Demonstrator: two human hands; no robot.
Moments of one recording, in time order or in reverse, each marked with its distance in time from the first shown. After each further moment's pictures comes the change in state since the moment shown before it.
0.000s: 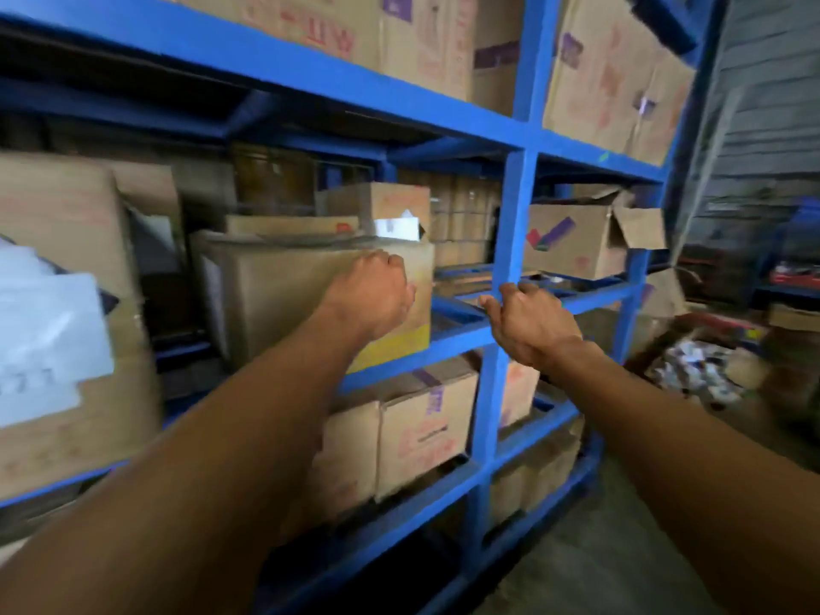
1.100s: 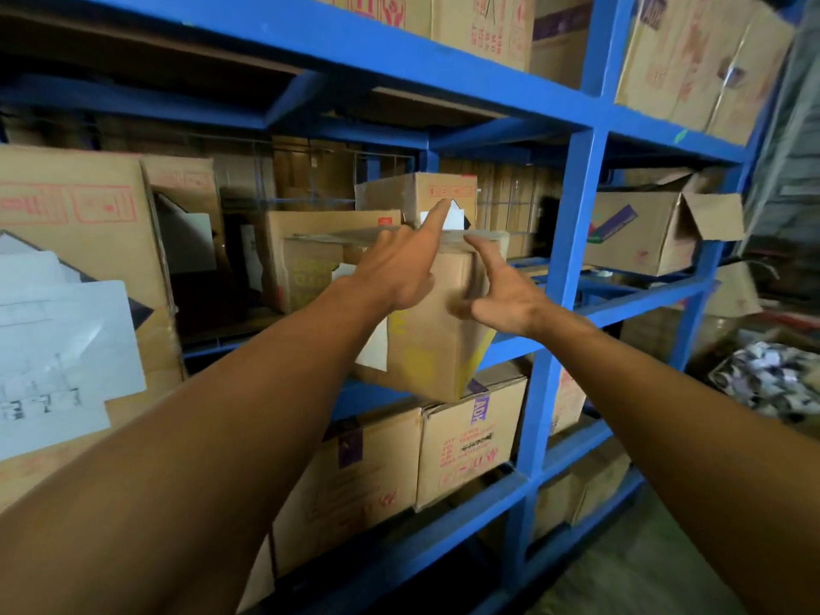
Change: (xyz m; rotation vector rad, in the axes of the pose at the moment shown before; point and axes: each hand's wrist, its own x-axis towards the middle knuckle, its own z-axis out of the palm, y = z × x) left_hand 0.047 -0.041 0.021 -0.275 -0.018 -0.006; right_hand 0.080 -0.058 0.040 0.658 -0.208 -0.045
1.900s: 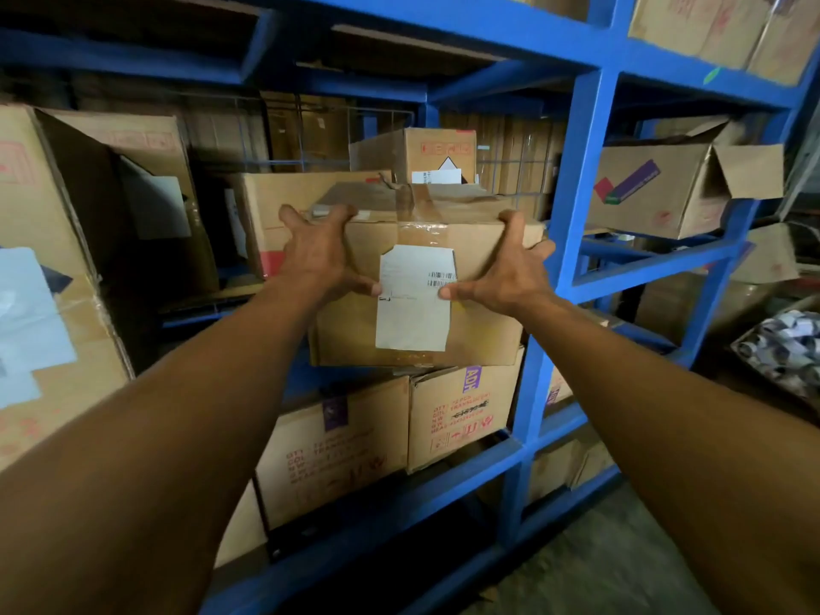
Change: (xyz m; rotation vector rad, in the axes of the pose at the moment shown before) left_hand -0.011 -0.031 0.043 -0.179 0.031 -0.539; right_hand 0.012 0.058 0.004 0.026 0.189 0.204
